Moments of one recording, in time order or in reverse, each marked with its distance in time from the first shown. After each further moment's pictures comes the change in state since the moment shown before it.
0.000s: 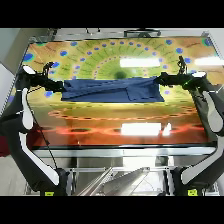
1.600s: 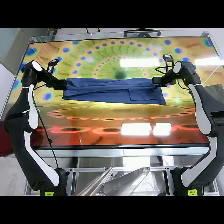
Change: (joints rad) left arm -0.077 0.006 0.063 0.170 -0.002 -0.062; right arm 0.216 0.014 0.206 -0.956 0.071 0.550
